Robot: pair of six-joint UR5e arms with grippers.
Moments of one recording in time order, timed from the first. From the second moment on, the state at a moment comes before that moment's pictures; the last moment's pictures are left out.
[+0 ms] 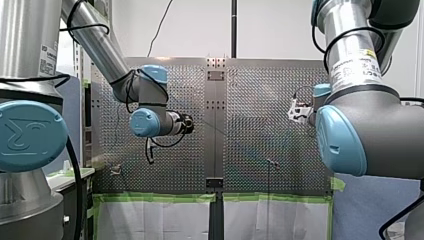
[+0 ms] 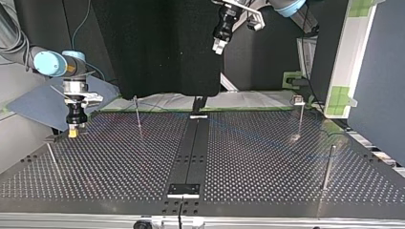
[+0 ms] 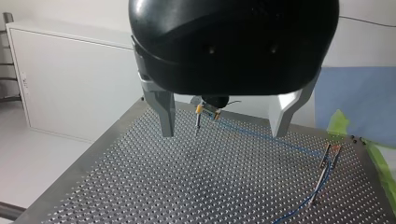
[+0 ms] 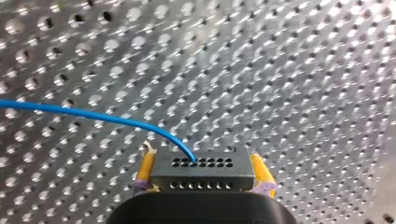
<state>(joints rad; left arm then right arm) -0.71 -1.65 -2.38 -2.28 -1.93 -1.80 1.64 -0.99 1.63 -0.92 1.27 1.75</state>
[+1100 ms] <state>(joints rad) -0.71 -1.65 -2.38 -2.30 -1.92 -1.80 1.65 -1.08 1.63 -0.77 1.39 1.81</state>
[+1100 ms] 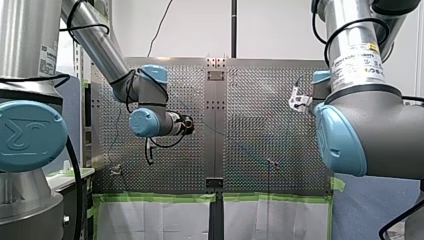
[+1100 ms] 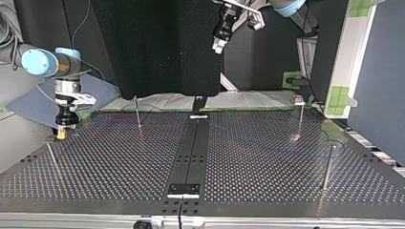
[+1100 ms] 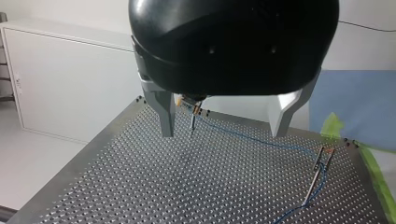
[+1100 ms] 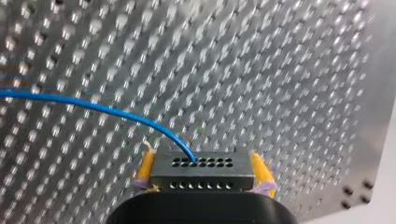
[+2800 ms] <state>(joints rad) -0.71 -1.65 -2.38 -2.34 -1.93 -1.80 1.57 -1.20 1.62 -0.50 1.44 1.80</state>
